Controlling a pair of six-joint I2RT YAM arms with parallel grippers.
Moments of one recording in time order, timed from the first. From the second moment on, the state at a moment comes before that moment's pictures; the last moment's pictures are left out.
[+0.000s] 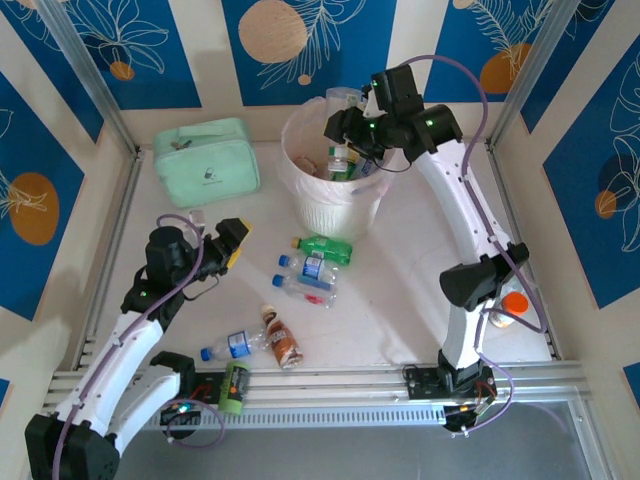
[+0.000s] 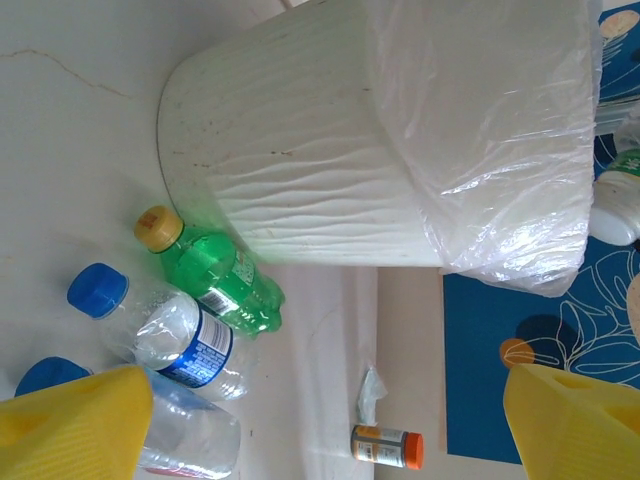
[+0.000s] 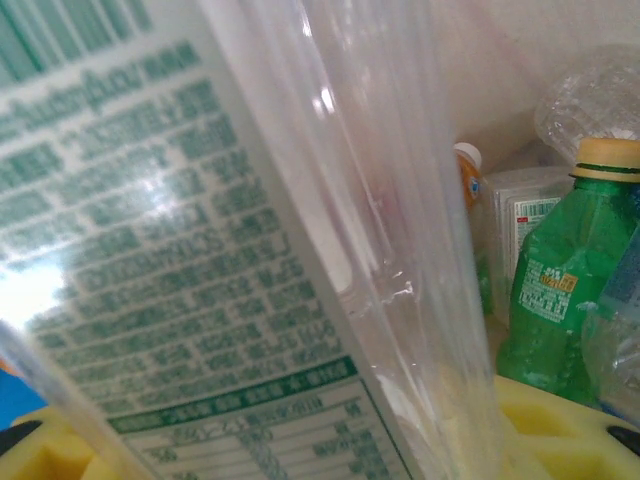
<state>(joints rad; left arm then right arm) -0.25 0.79 0.58 -0.16 0.48 -1.12 0.44 1.91 2.36 -1.15 -0.29 0.73</state>
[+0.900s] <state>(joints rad) -0.25 0.67 0.78 -0.88 0.07 -1.01 0.97 1.58 1.86 -1.06 -0.13 0.48</state>
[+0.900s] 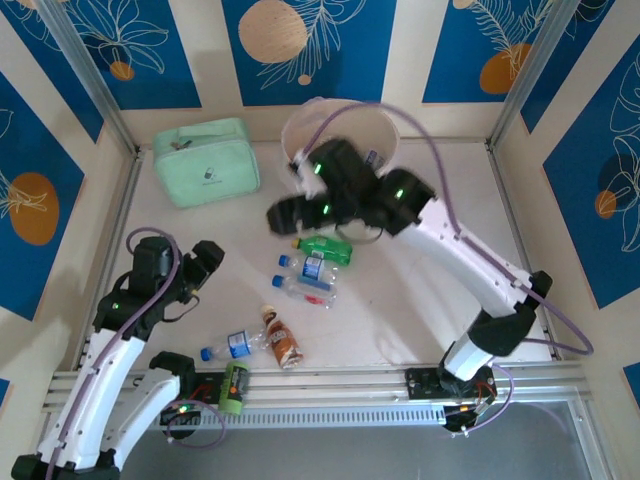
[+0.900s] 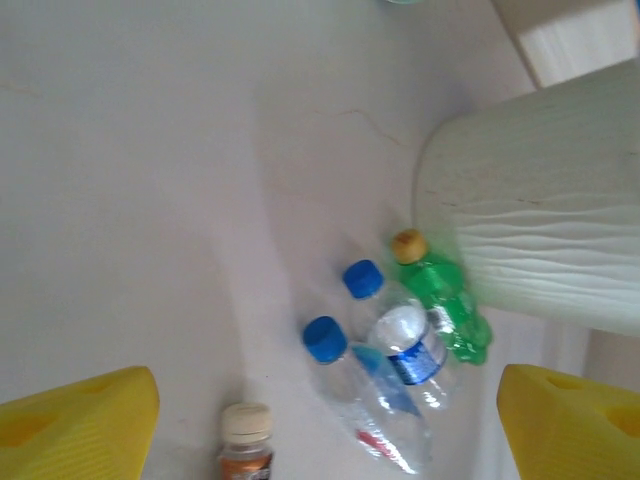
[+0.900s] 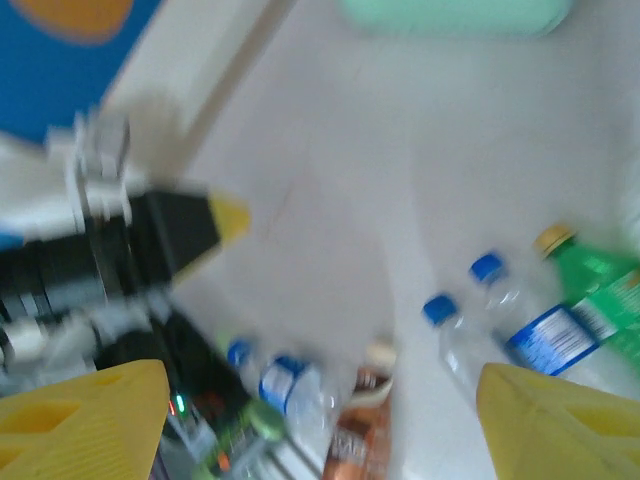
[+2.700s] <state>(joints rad) 0.23 0.89 0.67 -0.81 0.19 -0.95 1.21 2.24 1.87 -1.00 -0.01 0.15</state>
